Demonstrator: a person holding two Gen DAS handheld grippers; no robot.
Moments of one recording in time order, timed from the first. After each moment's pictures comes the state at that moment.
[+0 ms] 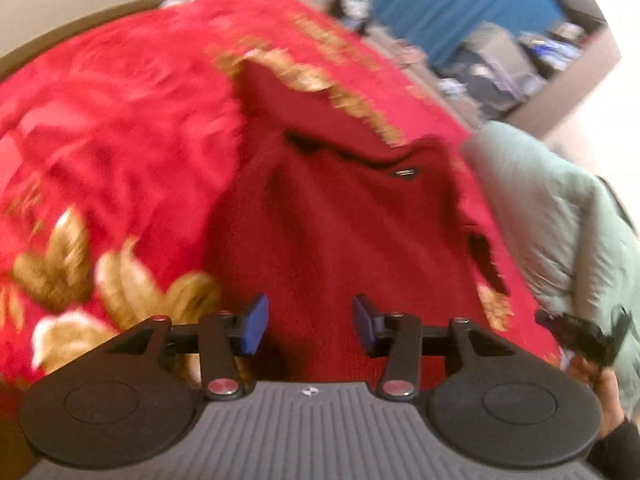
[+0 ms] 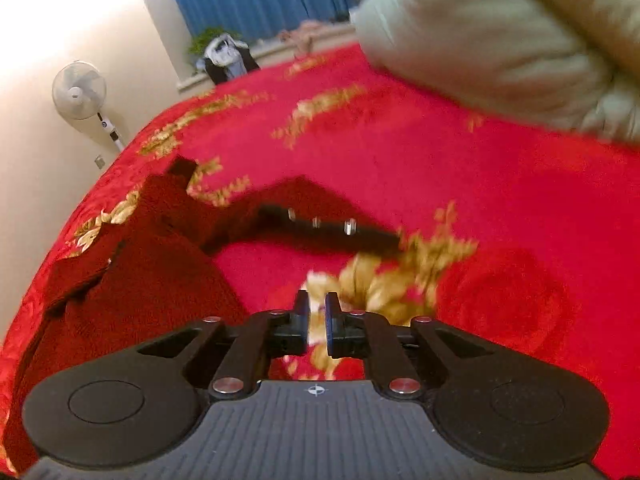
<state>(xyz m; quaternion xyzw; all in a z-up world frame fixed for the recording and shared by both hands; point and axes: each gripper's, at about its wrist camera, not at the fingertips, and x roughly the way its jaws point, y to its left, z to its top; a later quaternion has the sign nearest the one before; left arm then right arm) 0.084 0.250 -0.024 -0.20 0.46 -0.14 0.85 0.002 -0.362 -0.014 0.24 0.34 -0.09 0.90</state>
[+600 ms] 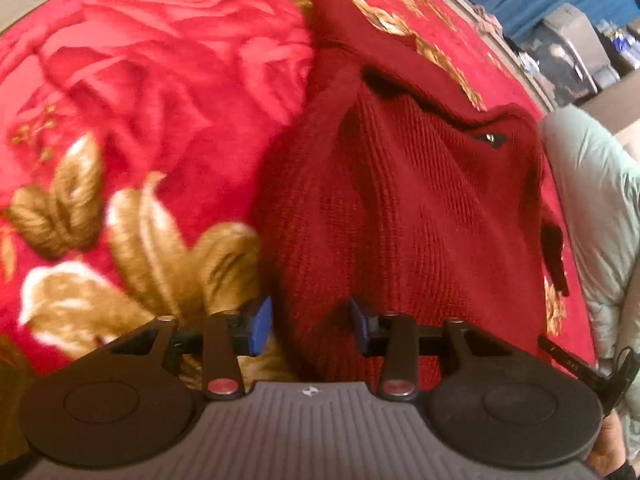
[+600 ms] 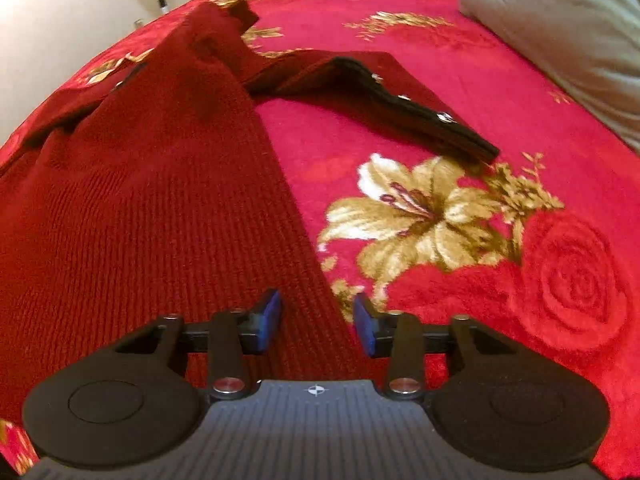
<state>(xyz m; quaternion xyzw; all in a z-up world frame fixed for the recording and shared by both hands) 0.132 0.231 -0.070 -0.19 0.54 -0.08 0.82 0.030 -0.283 -0.074 0.07 0.44 -0.02 0.89</state>
